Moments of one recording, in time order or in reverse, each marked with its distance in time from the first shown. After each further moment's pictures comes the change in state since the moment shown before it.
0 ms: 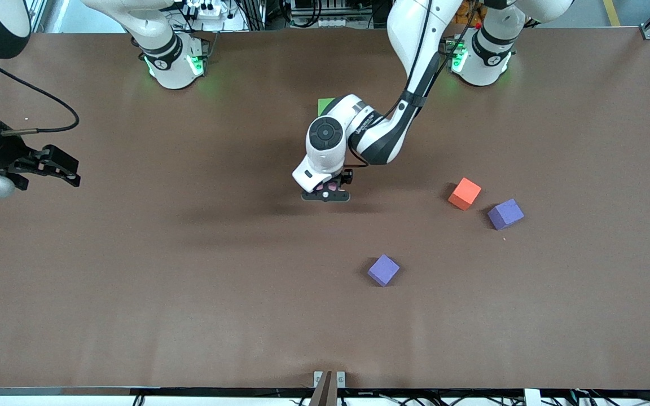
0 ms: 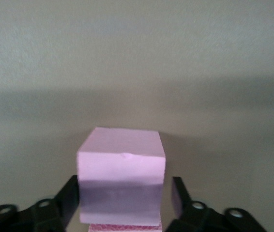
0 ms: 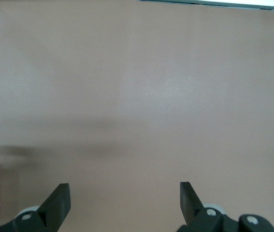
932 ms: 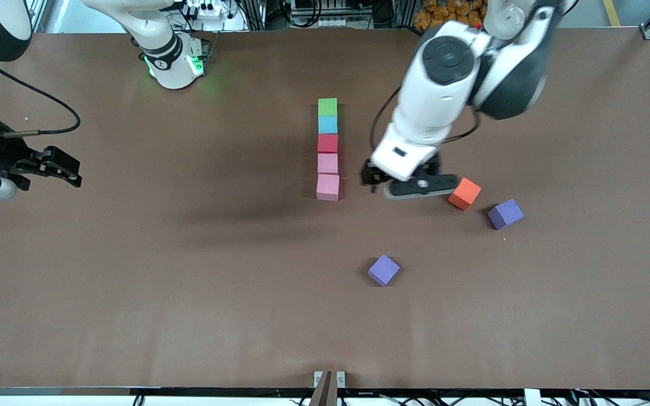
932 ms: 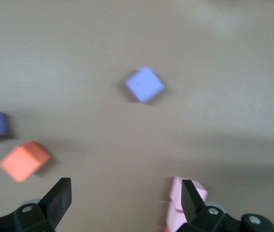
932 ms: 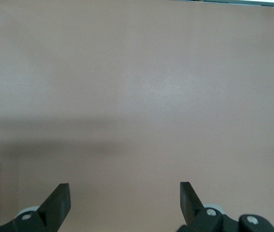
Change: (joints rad) left arm 0.172 -0.455 0.160 0.022 0.158 -0.337 0.005; right arm -0.002 0.007 -0.002 0.002 0.000 -0.006 0.001
